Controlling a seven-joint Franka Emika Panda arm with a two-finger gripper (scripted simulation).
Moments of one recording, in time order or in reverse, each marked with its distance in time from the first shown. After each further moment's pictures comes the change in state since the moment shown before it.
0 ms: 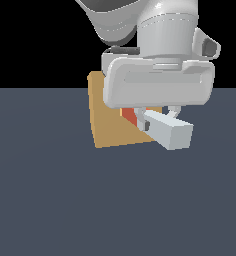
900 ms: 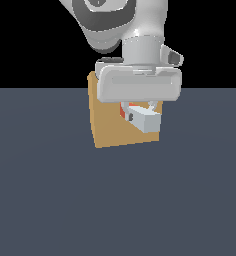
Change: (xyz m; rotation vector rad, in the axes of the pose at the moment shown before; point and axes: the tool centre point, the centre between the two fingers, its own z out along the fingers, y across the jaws) arm 0.078 -0.002 0.001 0.001 0.000 0.000
